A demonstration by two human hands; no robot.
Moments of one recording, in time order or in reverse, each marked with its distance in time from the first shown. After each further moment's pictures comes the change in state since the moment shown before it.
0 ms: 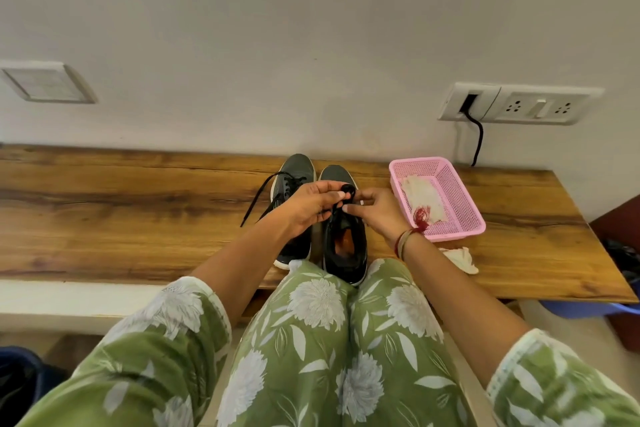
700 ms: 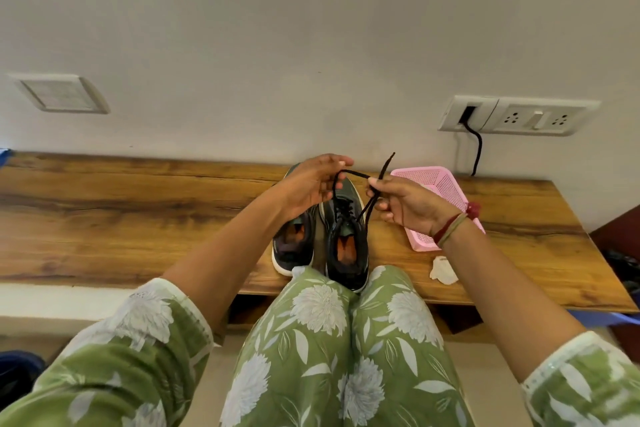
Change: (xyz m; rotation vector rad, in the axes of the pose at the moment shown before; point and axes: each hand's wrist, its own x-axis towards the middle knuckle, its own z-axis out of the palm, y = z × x) left_hand -0.024 0.058 0.000 -0.031 -0.084 0.169; right_hand -0.004 -0.039 -0.056 0.606 -0.407 0.205
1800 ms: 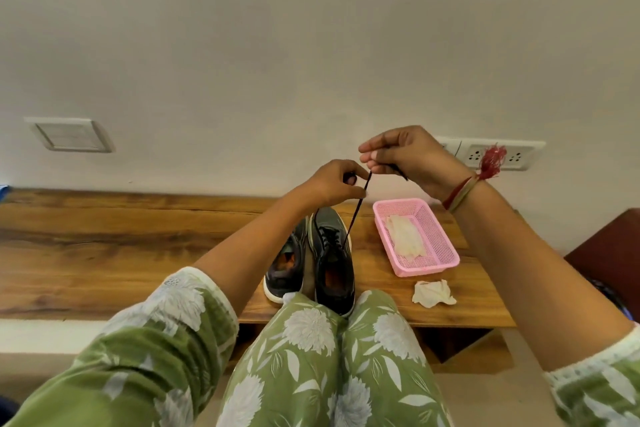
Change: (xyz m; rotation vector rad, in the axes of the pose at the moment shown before) left_hand 0.003 0.062 0.050 0.797 0.024 0.271; right_hand -0.074 -0.125 0.057 -0.512 0.242 -0.380
